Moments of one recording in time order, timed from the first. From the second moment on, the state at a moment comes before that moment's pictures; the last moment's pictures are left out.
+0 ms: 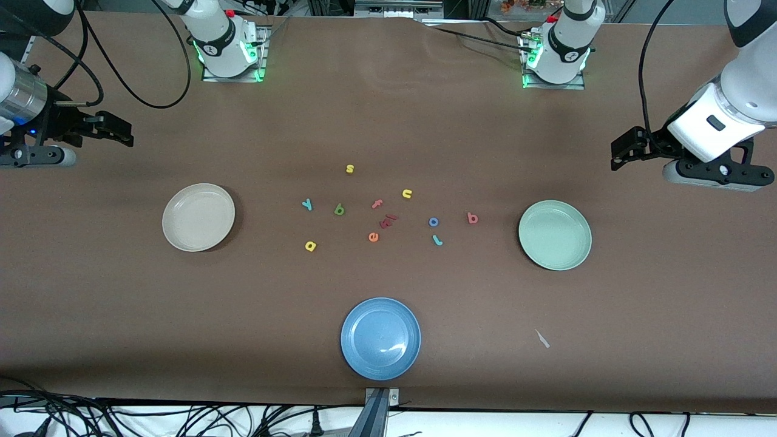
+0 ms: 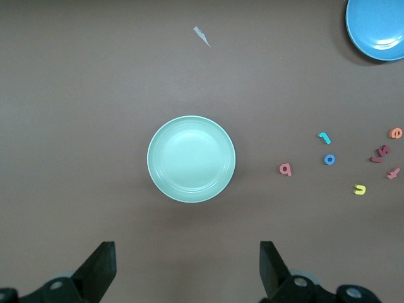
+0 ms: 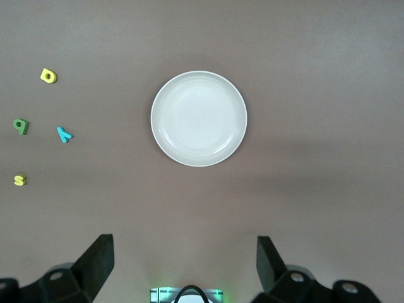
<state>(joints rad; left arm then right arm) -0.05 0.08 -0.08 -1.54 -0.02 1.60 -0.04 0.07 0.00 -0.03 -1.68 -0.03 1.54 0.00</state>
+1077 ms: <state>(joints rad) -0.19 0.27 -0.10 -1.54 -0.03 1.61 -0.04 0.11 0.01 -0.01 -1.69 -0.03 1.50 -0.01</state>
